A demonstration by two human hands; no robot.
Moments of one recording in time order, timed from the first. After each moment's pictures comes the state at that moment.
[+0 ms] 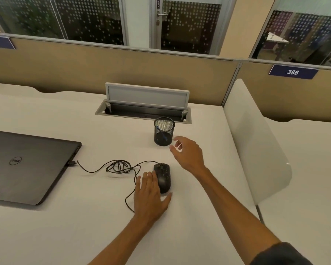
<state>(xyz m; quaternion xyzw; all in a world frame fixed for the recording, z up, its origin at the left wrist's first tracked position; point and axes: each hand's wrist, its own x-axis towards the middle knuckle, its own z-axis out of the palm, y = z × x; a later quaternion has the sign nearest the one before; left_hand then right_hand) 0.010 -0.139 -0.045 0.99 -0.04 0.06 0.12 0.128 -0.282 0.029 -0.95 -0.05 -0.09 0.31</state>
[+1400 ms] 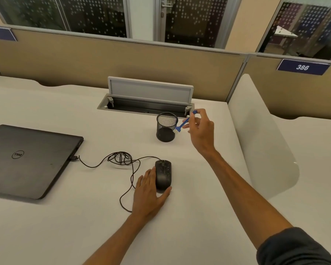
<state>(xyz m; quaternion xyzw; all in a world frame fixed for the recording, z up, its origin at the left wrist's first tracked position) 0.013 -0.127 -0.065 0.95 -0.04 0.10 0.29 0.163 -0.292 0.067 -0.84 -0.02 -0.22 0.49</state>
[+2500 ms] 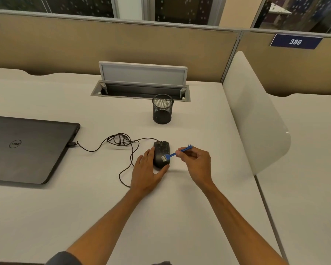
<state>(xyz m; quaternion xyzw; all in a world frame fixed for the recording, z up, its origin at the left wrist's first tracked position) 0.019 -0.114 -0.070 0.95 -0.06 0.08 0.31 0.018 -0.288 -0.005 -0.76 0.09 -0.07 0.64</state>
